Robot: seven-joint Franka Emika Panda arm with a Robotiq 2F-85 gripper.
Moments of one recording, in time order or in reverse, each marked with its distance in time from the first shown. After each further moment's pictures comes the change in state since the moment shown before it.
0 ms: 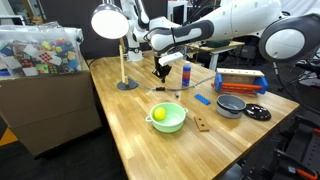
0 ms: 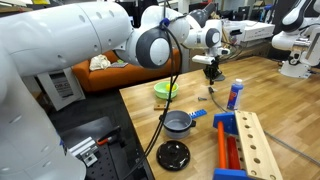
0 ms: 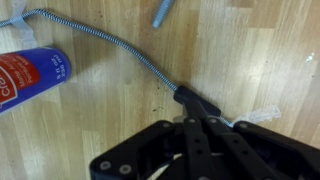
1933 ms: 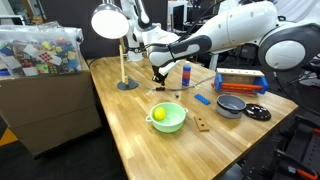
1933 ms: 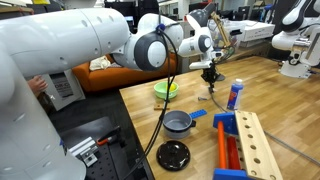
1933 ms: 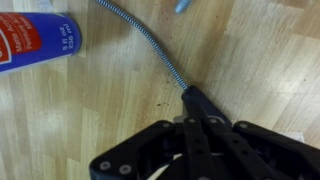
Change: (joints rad) arm 0.067 0.048 -0.061 -0.004 -0.145 0.070 -0.059
